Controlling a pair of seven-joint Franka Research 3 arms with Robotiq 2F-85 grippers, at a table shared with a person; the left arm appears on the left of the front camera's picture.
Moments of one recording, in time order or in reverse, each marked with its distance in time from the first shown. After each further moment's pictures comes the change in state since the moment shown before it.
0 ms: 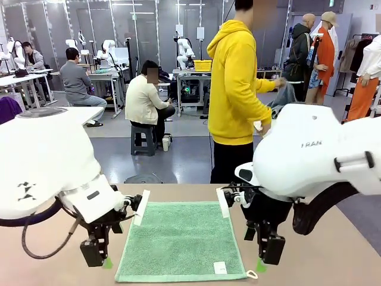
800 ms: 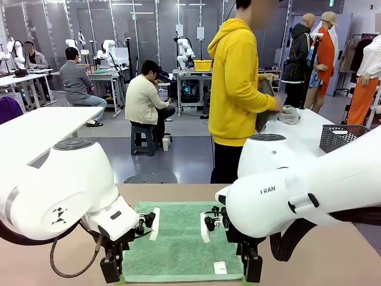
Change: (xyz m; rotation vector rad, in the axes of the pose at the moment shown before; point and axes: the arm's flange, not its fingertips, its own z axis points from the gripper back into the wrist) left arm 0.007 0.007 -0.061 -0.027 0.031 0.103; right arm 0.020 -0.013 -0.062 -0.030 0.120 -0.054
